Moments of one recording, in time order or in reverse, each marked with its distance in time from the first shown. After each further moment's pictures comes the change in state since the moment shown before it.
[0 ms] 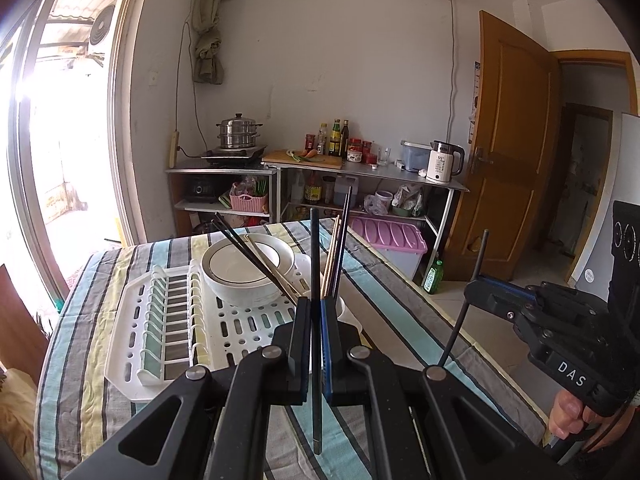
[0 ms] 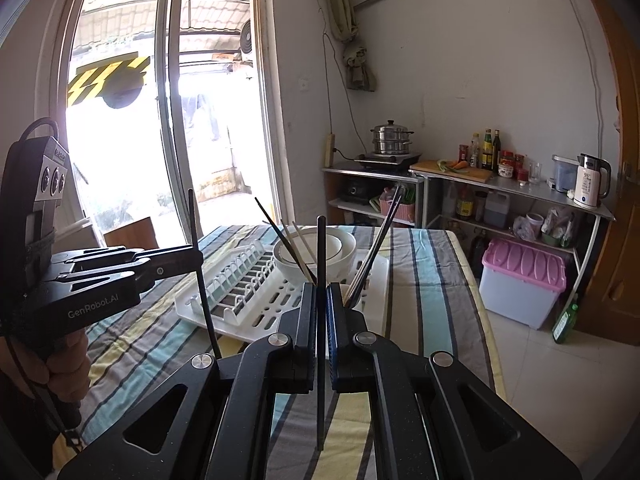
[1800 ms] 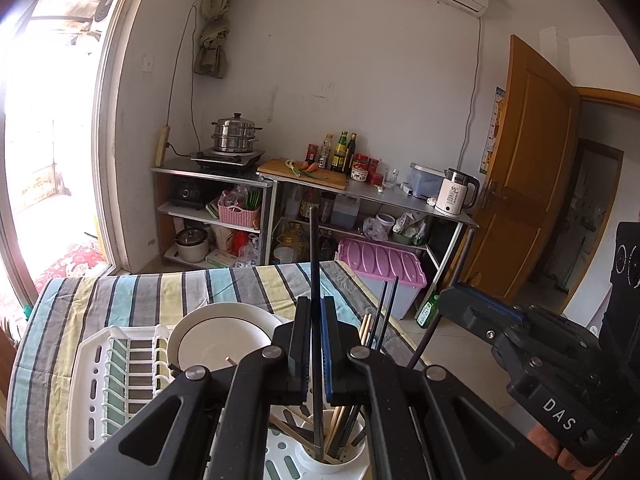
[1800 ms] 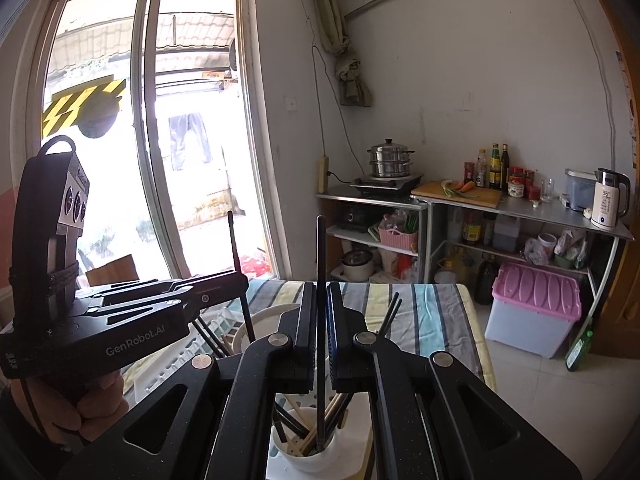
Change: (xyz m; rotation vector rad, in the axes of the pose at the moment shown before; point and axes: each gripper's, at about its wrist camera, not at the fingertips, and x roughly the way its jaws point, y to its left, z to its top) left arm 0.137 0.045 0.097 -0.098 -0.016 -0.052; right arm 0.115 -0.041 0.089 0.037 -0.049 0.008
